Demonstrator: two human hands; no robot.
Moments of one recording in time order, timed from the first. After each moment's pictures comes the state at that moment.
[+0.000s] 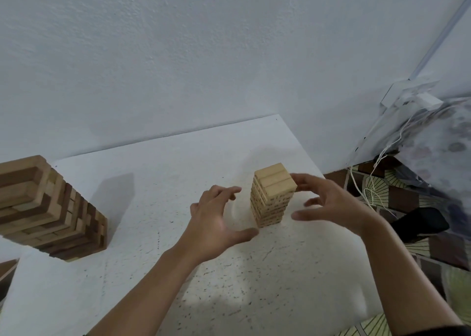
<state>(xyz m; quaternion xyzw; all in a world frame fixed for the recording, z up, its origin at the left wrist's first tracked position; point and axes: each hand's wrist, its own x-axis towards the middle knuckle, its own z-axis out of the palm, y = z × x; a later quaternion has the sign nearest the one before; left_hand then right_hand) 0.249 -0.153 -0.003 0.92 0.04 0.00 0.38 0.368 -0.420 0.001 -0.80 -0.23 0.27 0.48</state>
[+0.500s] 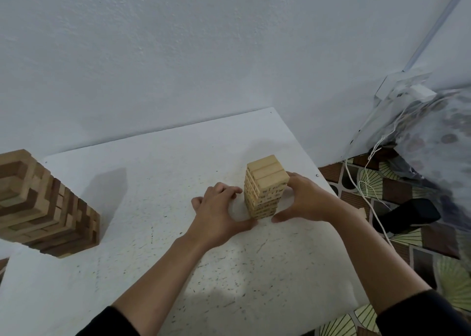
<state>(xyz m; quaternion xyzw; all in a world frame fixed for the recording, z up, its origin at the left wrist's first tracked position) 0.271 -0.163 -0.044 0.94 0.04 0.00 0.34 0.373 -0.386 -0.018 -0.89 -0.27 0.21 0.30</state>
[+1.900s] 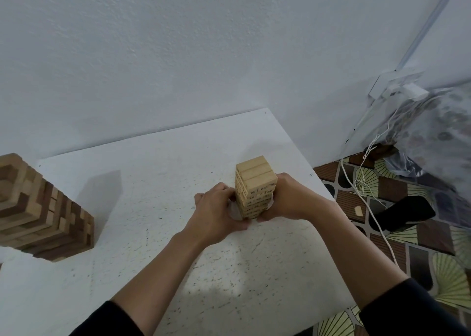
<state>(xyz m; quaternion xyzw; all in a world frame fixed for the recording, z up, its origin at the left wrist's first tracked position) 0.285 -0.165 -0.041 0.95 0.01 -0.01 0.32 0.361 -0.359 -0.002 -0.88 -0.27 0.21 0.33</state>
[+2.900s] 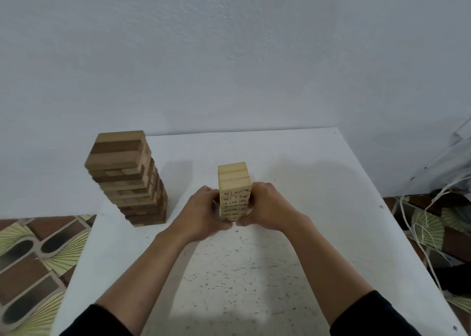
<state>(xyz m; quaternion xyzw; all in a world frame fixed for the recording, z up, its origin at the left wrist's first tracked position) 0.221 -0.037 -0.028 0.92 0.15 -0.03 0.37 0.332 -0.200 -0.022 -0.86 -0.35 0.23 0.30</state>
